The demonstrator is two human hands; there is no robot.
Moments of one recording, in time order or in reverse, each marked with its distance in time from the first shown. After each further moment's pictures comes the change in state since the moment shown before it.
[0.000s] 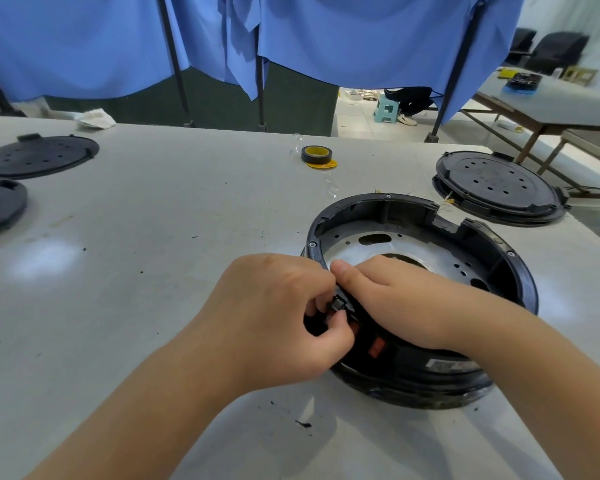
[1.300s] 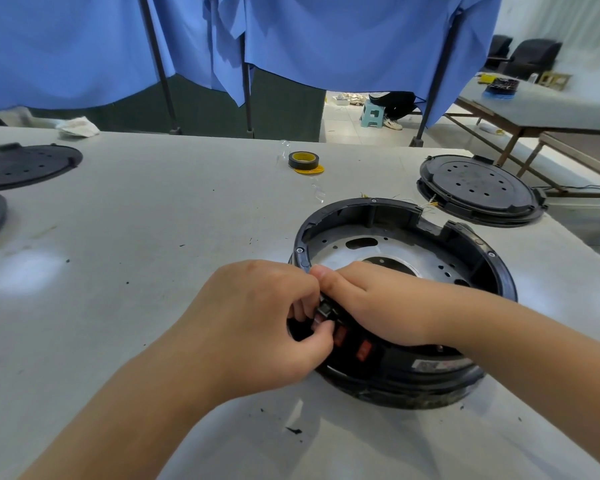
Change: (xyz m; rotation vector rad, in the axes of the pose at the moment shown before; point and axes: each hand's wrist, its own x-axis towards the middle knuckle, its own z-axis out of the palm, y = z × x) left_hand -0.001 -0.006 -0.003 -0.025 -0.071 -0.037; right_hand 0.008 0.003 0.003 0.098 -0.127 -0.121
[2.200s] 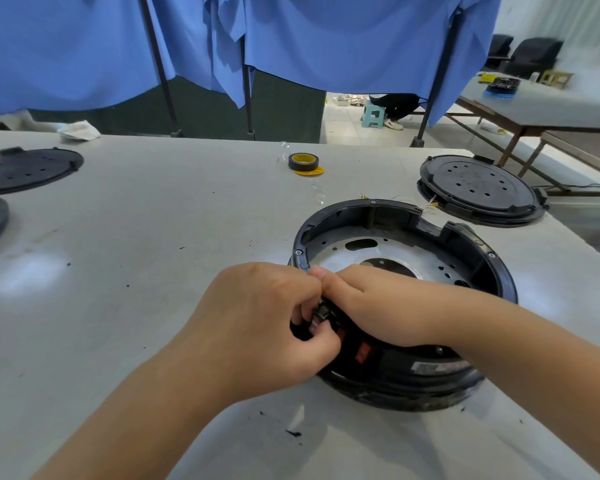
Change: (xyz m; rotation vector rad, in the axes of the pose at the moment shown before) left_hand 0.002 0.003 0.006 0.046 0.073 0.019; right_hand 0.001 0.000 0.000 0.015 0.002 0.029
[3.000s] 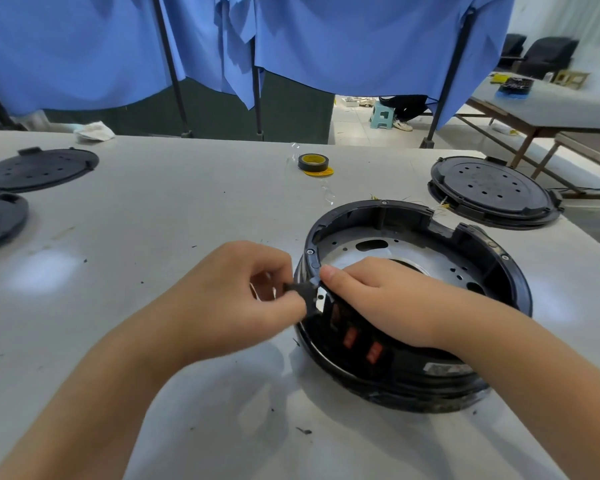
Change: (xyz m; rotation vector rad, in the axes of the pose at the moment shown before) left_hand 0.003 -0.032 -0.019 -0.369 -0.086 -0.207; right_hand -0.006 -0.004 -0.001 -0.051 0.107 0.064
